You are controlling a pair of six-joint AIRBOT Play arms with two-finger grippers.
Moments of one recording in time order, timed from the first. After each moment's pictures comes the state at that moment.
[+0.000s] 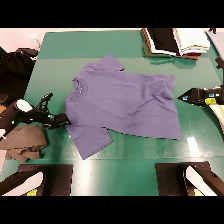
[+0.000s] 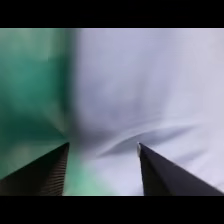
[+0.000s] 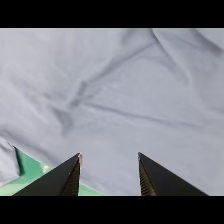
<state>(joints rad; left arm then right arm) 0.05 -1.12 0.64 1.05 -1.02 -1.40 -0.34 -0.90 0.97 -0.93 1.37 1.27</state>
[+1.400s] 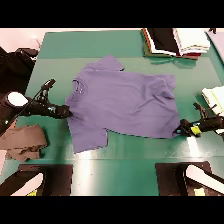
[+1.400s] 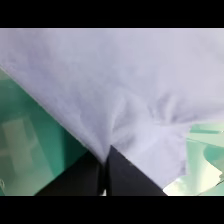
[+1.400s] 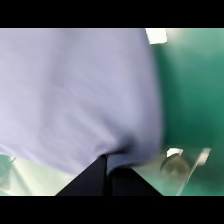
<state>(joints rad) -0.04 -1.00 0.78 0.97 -1.07 -1.33 -0.51 -1.14 0.58 -1.07 1.26 1.17</state>
